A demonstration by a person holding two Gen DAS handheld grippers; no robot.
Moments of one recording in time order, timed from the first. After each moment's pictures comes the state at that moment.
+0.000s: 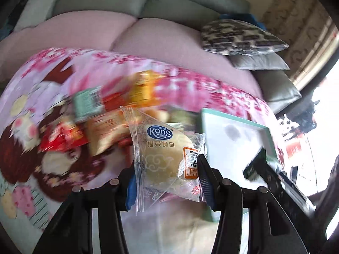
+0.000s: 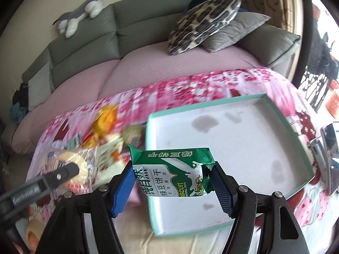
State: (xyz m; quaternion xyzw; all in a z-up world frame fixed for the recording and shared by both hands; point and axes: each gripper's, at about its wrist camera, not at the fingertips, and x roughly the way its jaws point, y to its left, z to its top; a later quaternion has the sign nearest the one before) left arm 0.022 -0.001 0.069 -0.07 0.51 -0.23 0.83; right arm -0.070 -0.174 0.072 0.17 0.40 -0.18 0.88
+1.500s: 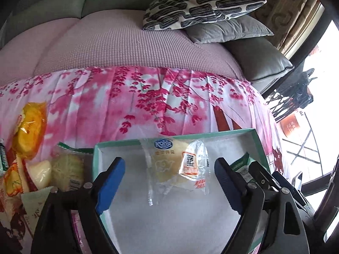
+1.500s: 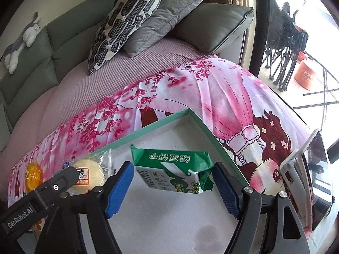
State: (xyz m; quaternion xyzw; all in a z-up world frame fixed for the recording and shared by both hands) left arm 0.081 -0.190 0.035 0.00 0.52 -0.29 0.80; right arm -0.052 -0.348 0.035 0.22 0.40 -0.30 0.83
